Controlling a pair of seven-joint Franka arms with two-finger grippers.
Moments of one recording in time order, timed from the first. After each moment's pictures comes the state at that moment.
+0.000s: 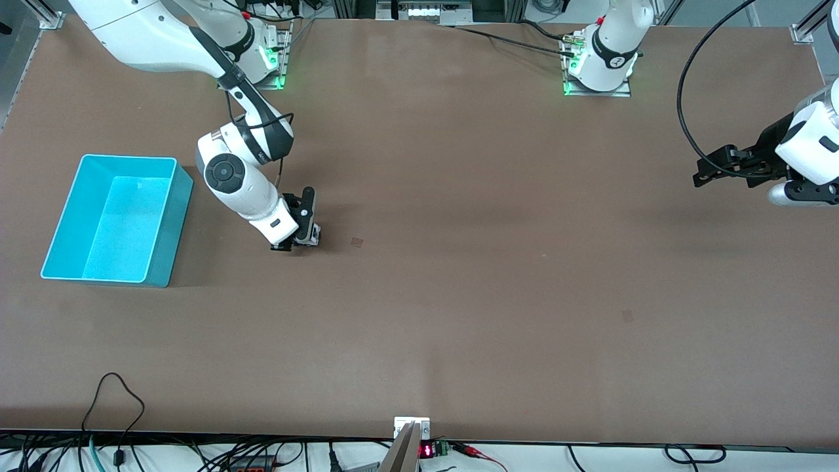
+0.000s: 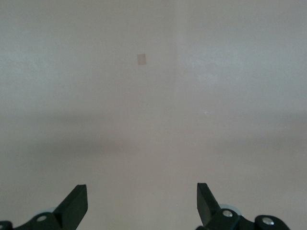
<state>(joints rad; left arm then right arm) 0.07 0.05 -0.06 -1.63 -0.06 1.62 -0.02 -0.05 0.48 0.40 -2.10 -0.25 2.55 -0.96</state>
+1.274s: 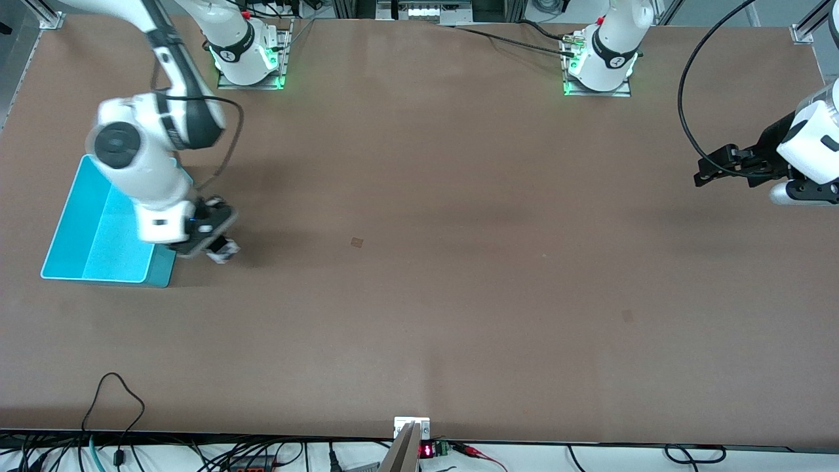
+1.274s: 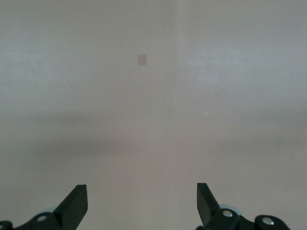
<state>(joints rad) 0.07 0.04 -0.06 -1.63 -0.06 1.62 -0.02 -0.13 0.19 0.23 -2.07 -0.26 2.32 -0.54</state>
